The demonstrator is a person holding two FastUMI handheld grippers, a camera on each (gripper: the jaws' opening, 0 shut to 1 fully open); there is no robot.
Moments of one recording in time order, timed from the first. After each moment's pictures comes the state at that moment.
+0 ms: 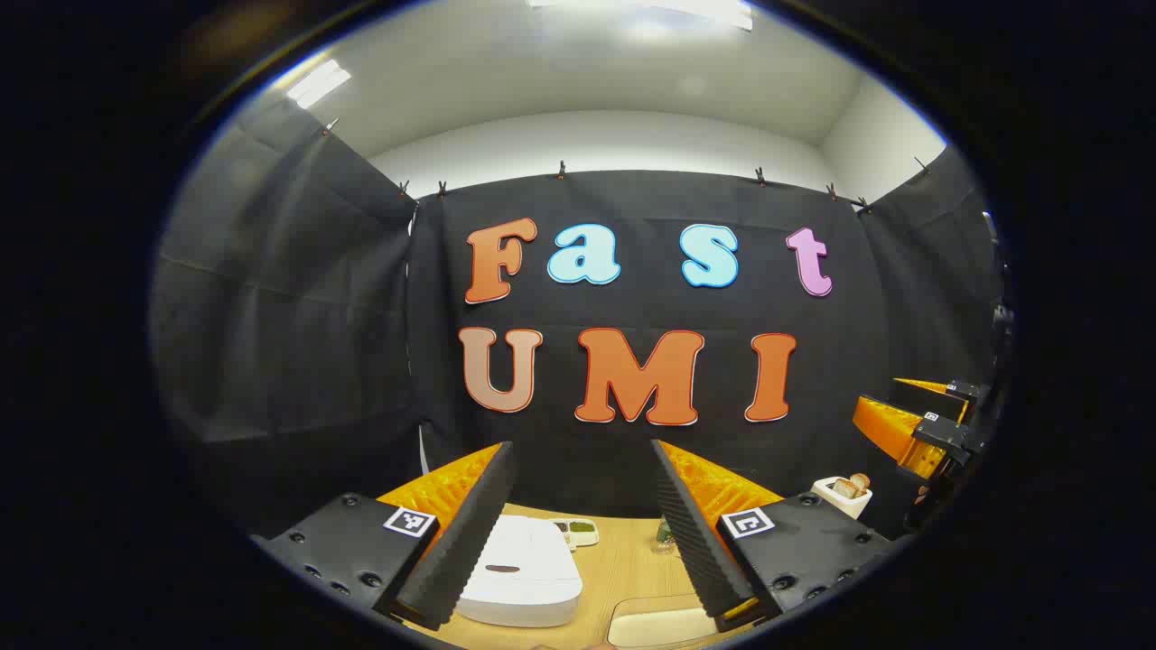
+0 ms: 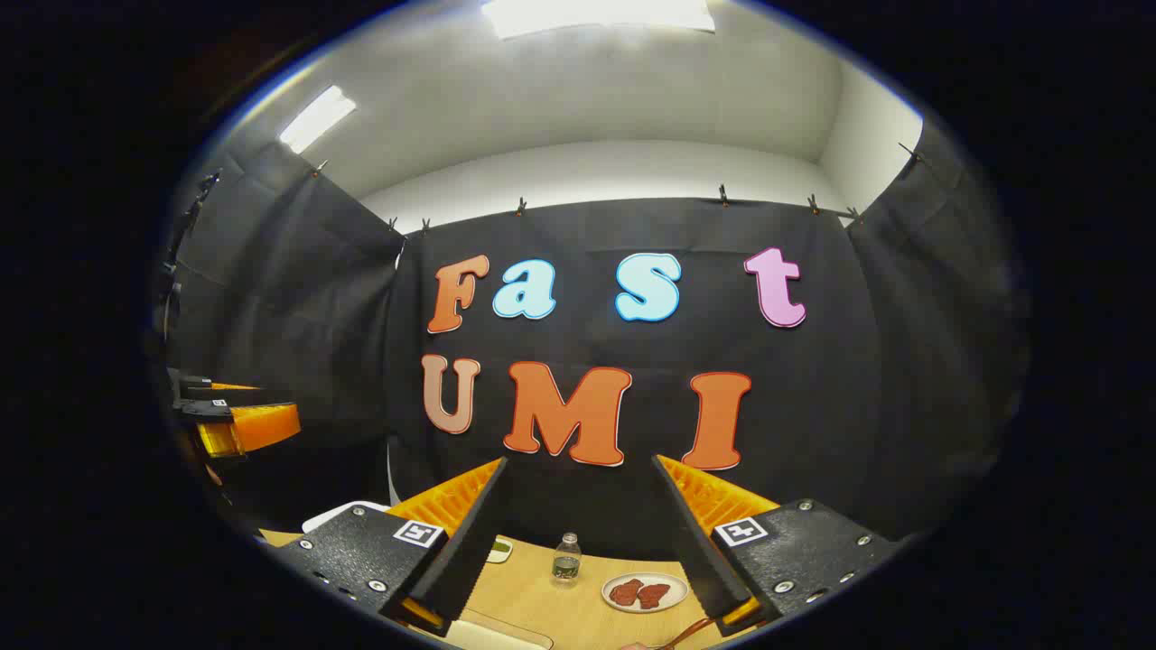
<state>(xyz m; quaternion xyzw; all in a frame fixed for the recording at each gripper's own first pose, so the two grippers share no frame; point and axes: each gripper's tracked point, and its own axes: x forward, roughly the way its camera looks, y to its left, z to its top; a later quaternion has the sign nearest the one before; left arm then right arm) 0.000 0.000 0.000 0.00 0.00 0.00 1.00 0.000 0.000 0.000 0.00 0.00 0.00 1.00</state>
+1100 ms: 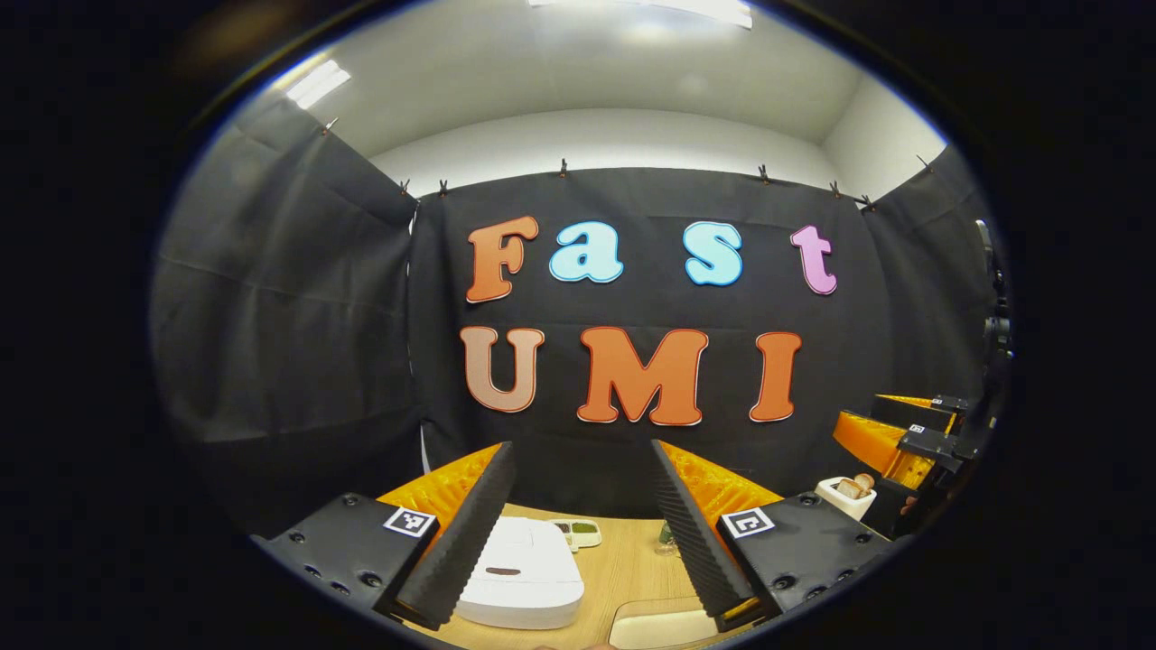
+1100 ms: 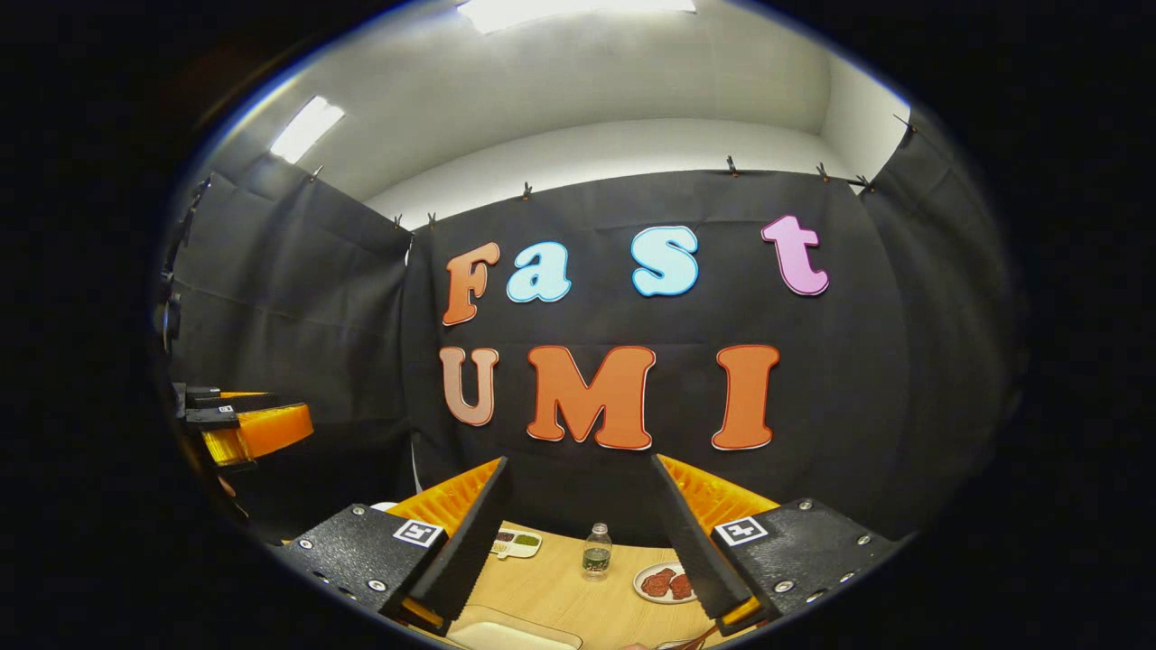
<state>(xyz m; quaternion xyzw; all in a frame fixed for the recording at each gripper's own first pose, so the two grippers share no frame) 0.019 0.004 0.000 0.00 0.00 0.01 1.00 0.020 0.020 -0.011 0.03 0.02 0.03 1.00</state>
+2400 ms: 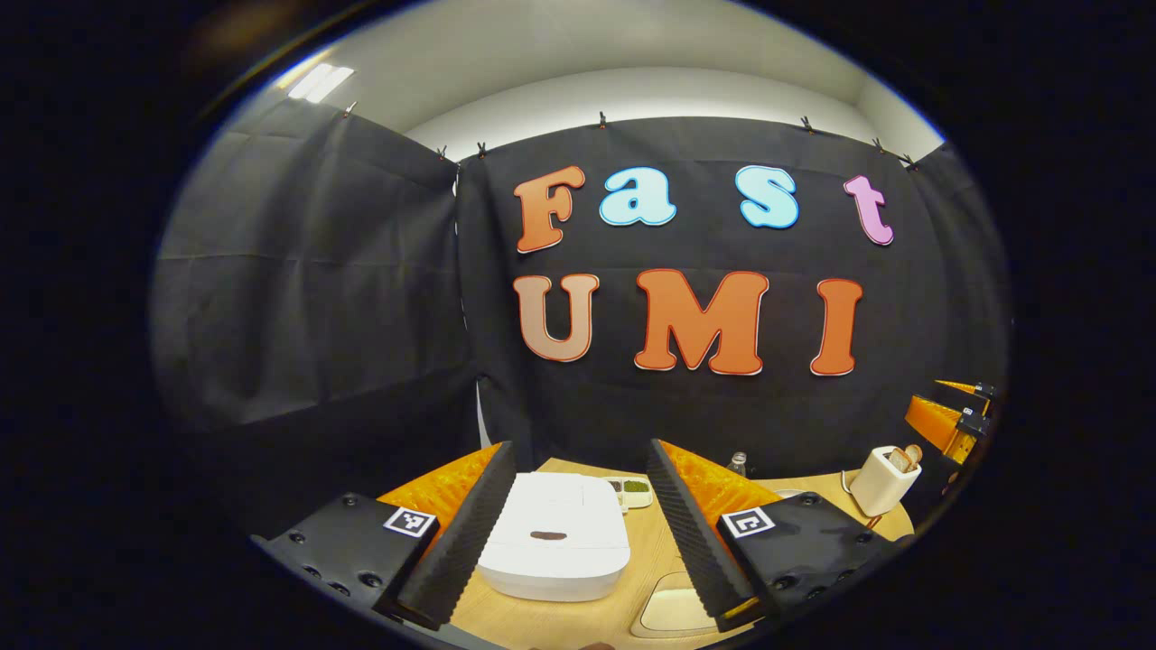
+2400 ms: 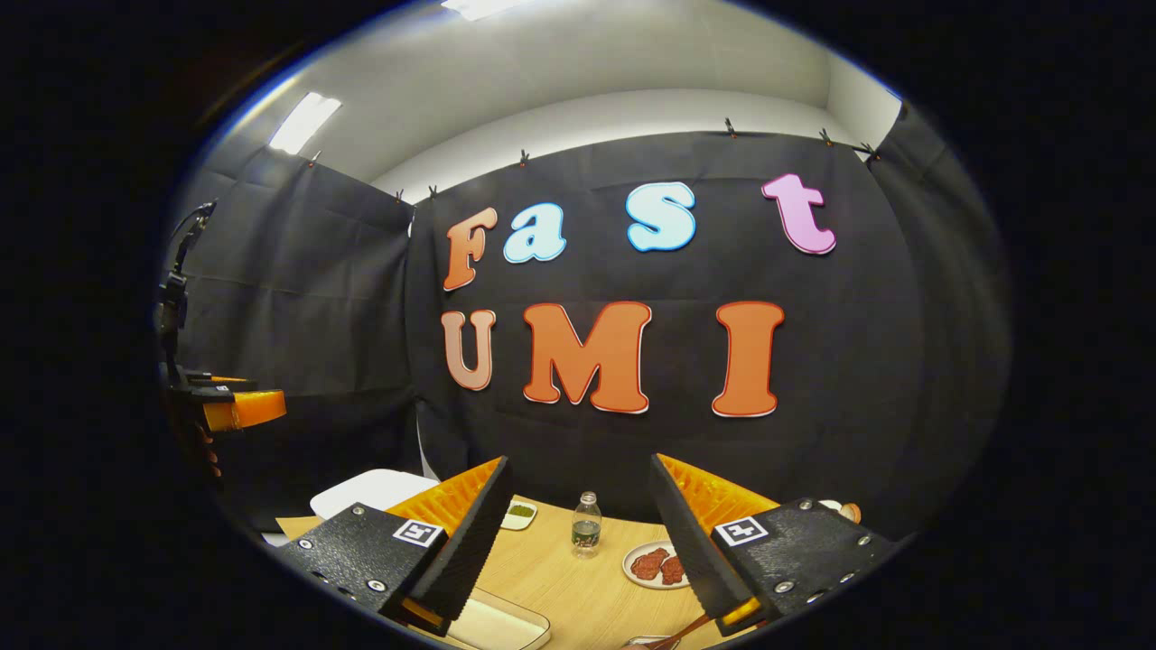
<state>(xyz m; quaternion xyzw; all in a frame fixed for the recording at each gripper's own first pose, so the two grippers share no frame) 0.027 0.034 -0.061 0.00 0.10 0.10 0.99 0.029 -0.026 -0.076 0.04 0.09 0.05 0.99</state>
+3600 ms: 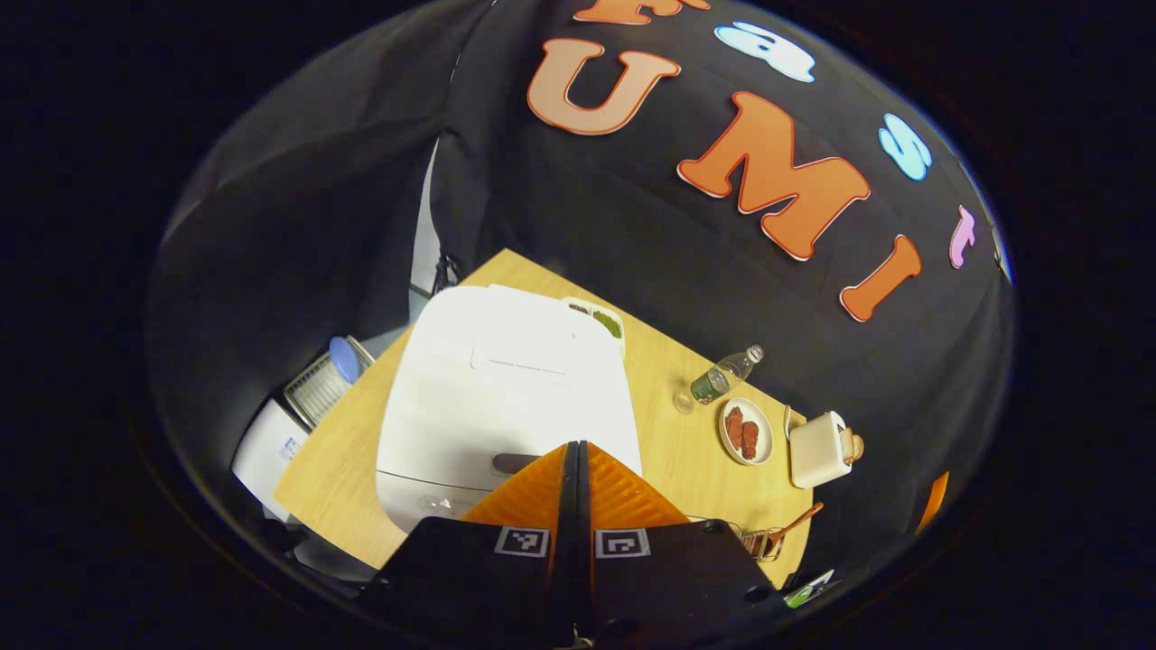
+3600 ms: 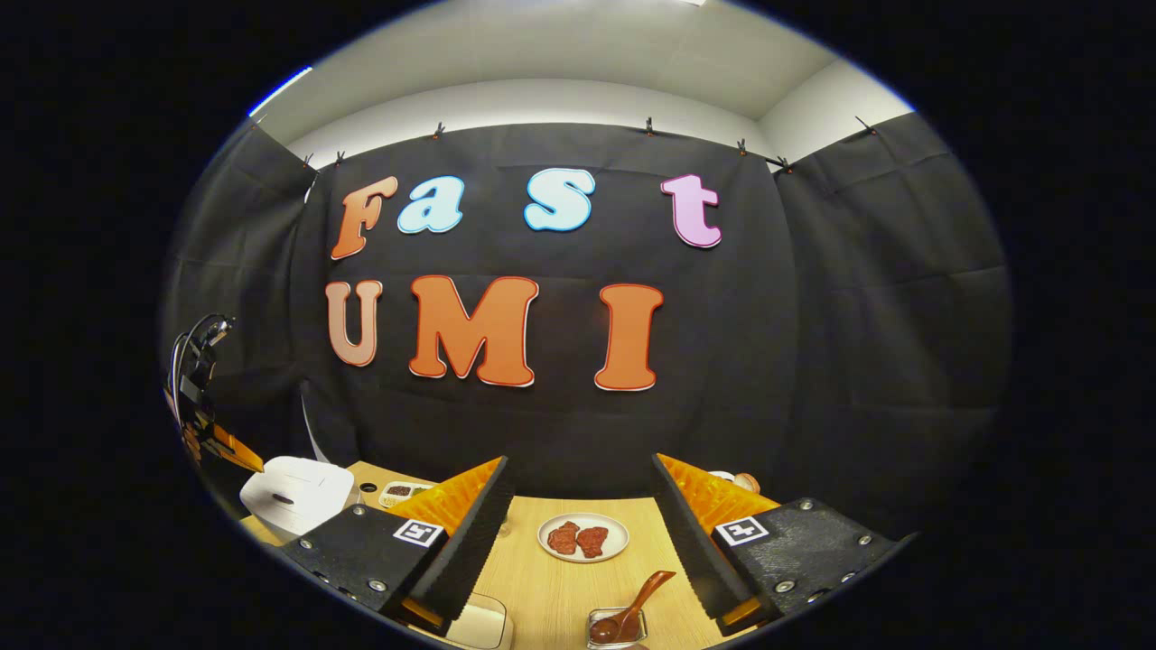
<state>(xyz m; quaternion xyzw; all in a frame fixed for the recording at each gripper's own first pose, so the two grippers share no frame) 0.137 0.096 -0.276 -0.22 0.46 0.00 0.86 -0.016 -0.067 -0.093 -0.01 0.13 -0.16 0.98</state>
